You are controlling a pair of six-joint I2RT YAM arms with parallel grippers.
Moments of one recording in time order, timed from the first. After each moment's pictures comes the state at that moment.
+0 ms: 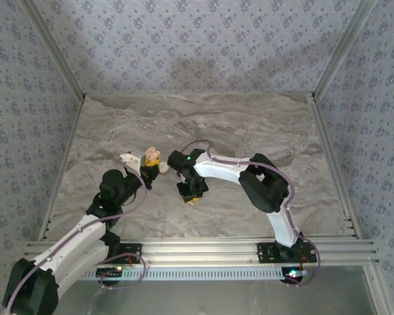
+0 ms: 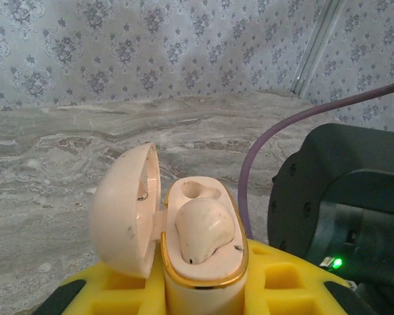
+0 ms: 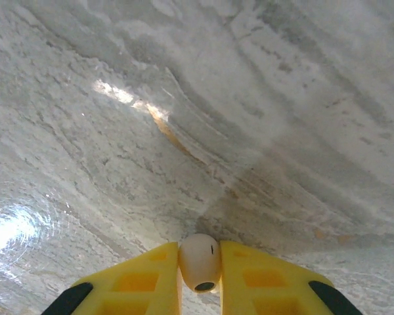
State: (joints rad) left arm -0.46 0.75 0.26 0.35 0.15 -0.19; right arm 0.95 2.06 1.48 -0.94 -0.20 0.53
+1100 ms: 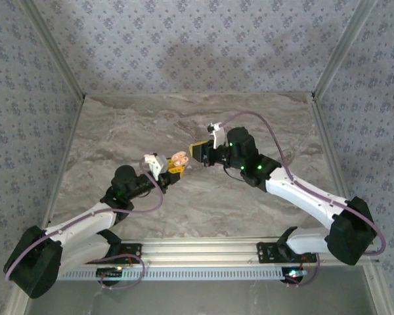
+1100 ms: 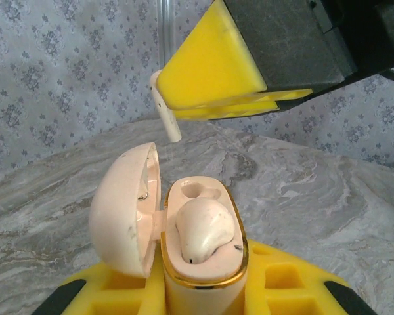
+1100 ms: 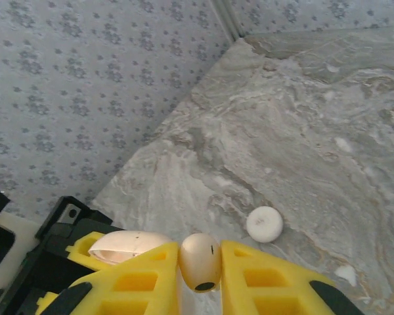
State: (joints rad) left arm -0.62 0.99 0.32 0.66 0.43 -0.03; right arm 0.74 1.27 0.94 0.05 -0.30 0.46
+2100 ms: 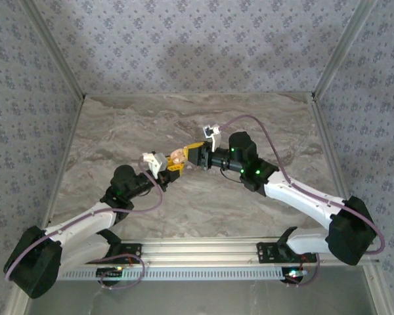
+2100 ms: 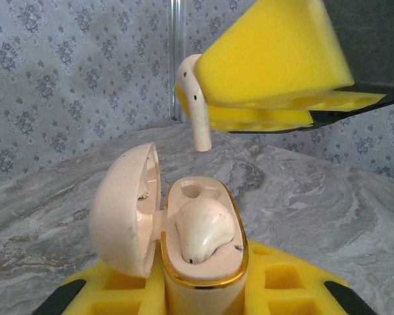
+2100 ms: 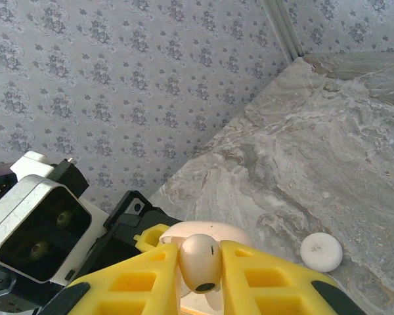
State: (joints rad) left arm -0.62 0.99 0.33 0.68 0.40 -0.05; right arm 0.77 1.27 0.87 0.25 -0.39 0.49
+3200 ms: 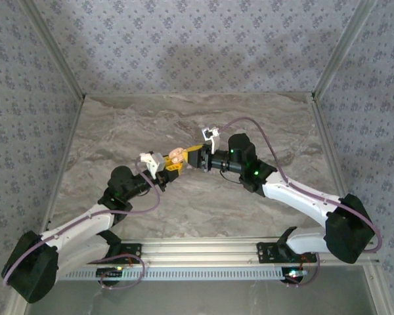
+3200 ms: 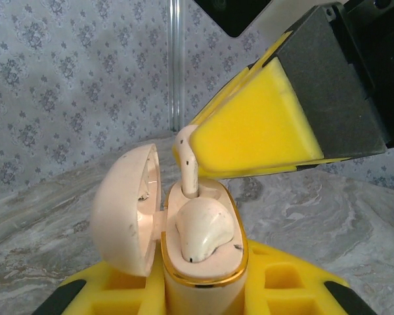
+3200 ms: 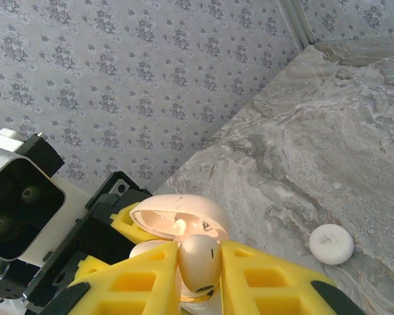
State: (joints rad) left arm -0.62 0.94 0.33 0.67 0.40 -0.06; right arm 0.75 1.29 0.84 0.29 -0.44 0.51
